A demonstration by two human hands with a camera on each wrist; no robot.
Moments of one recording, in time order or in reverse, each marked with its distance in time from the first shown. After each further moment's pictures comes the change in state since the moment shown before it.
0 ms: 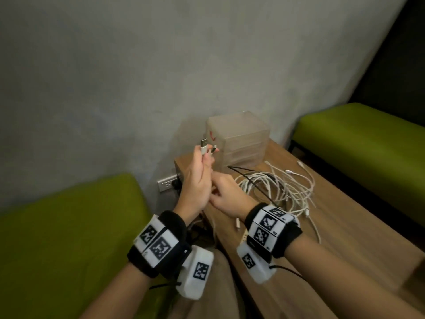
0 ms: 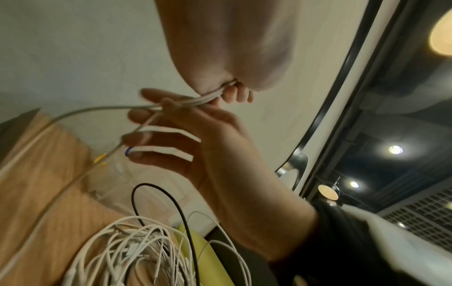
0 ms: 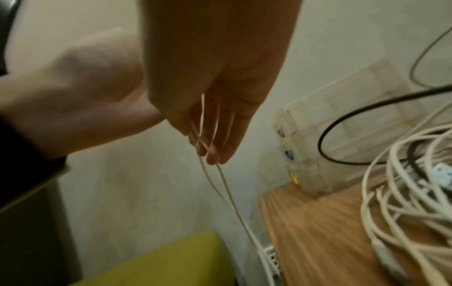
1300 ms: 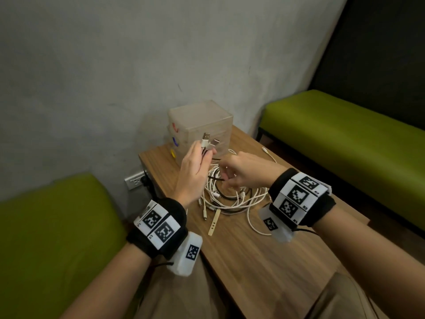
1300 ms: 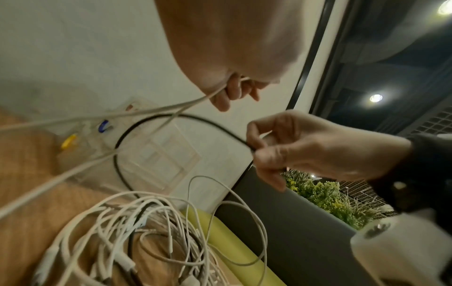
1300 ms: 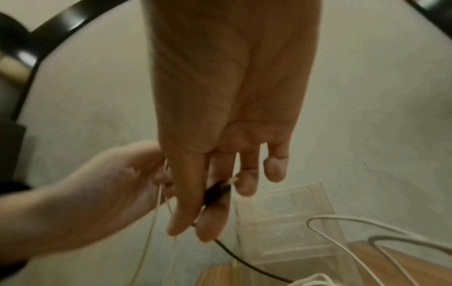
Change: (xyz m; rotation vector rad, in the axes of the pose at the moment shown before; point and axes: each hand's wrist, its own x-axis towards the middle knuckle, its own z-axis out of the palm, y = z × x) left_hand 0.002 0.005 0.060 0.144 -0.175 0.184; right_hand -0.037 0.023 -0.116 -0.454 -0.439 0.248
